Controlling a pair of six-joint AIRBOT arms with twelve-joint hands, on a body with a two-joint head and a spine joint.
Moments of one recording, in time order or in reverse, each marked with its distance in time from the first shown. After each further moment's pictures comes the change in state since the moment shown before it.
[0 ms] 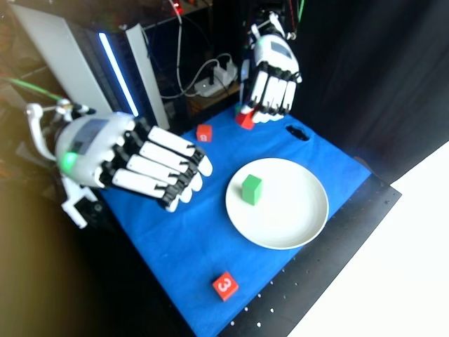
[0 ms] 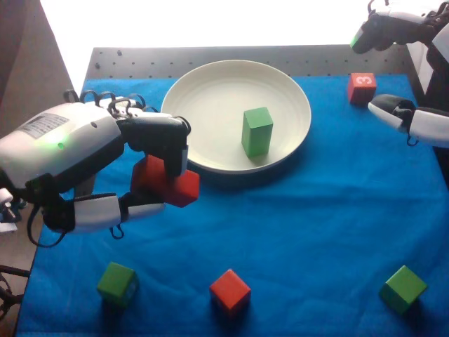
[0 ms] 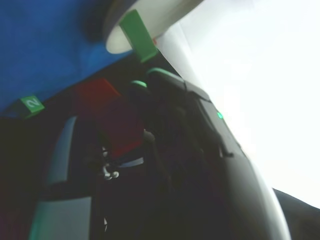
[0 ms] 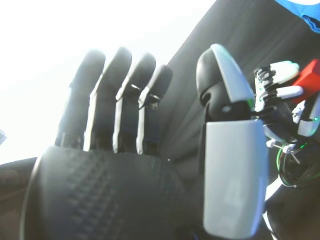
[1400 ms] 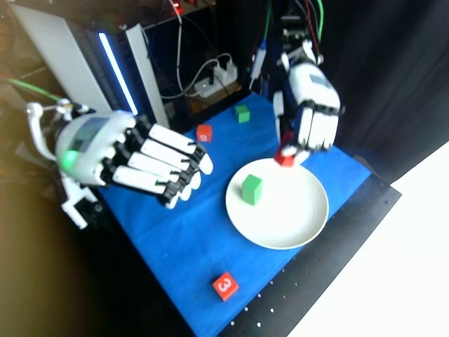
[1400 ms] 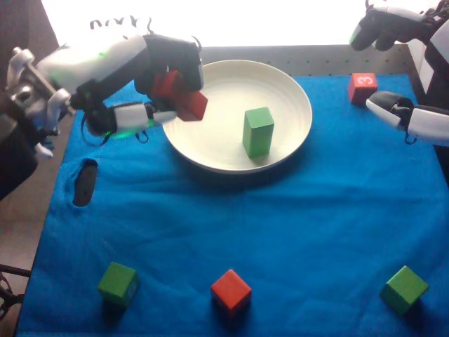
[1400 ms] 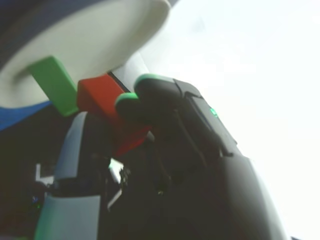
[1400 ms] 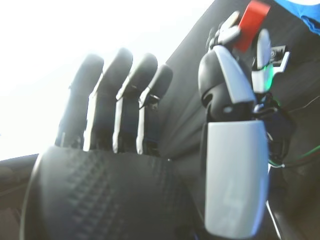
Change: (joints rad) left arm -0.240 -0.187 0.258 -0.072 0.182 0.042; right arm 0.006 0.000 0.007 -0.023 0.002 0.000
